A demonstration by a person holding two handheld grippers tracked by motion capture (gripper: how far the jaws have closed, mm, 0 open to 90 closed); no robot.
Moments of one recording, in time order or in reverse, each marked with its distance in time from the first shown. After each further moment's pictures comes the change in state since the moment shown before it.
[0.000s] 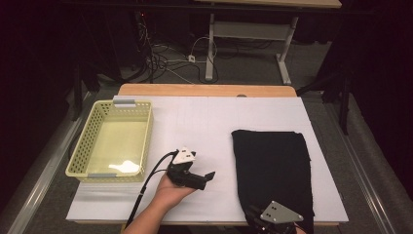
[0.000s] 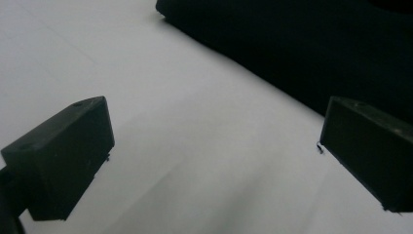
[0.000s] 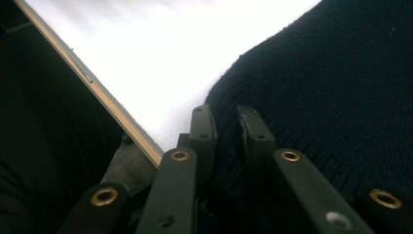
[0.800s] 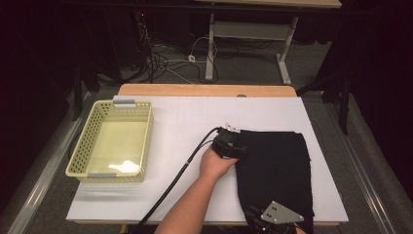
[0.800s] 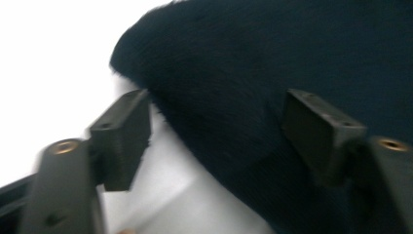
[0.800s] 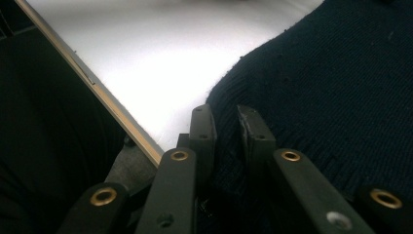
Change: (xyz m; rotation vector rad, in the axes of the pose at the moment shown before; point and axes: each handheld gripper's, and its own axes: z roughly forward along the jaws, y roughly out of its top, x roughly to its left) left arm -0.001 0.079 0.127 0.204 0.087 -0.147; right arm 0.000 -0.001 0.000 -0.013 0.008 0.001
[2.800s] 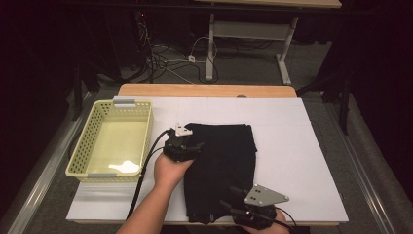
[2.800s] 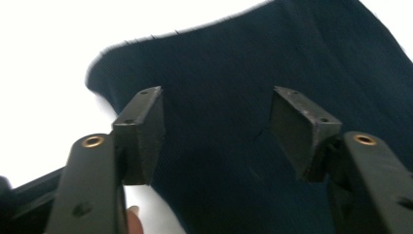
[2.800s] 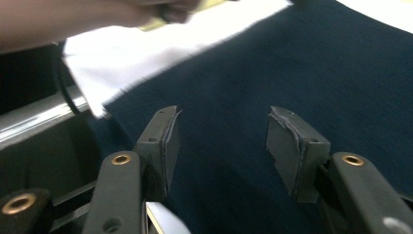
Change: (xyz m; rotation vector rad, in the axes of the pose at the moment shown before) left arm 0.049 -0.068 -0.128 -0.116 0.154 0.006; right arm 0.004 0.055 0.020 -0.161 0.148 0.032
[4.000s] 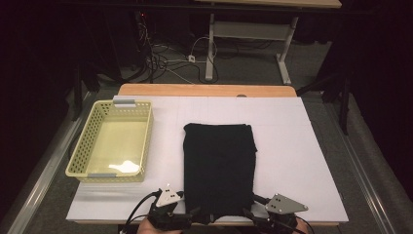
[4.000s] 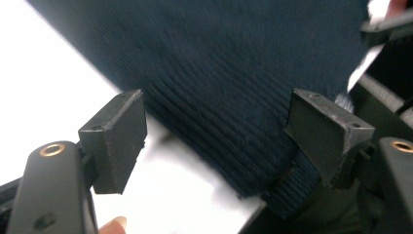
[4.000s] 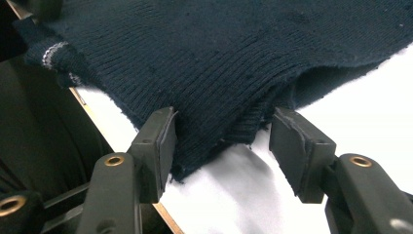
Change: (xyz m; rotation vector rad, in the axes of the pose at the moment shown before) left arm -0.065 -0.125 -0.065 0.063 -0.178 0.018; right arm -0.026 -0.052 -0.023 0.096 -0.078 0.015
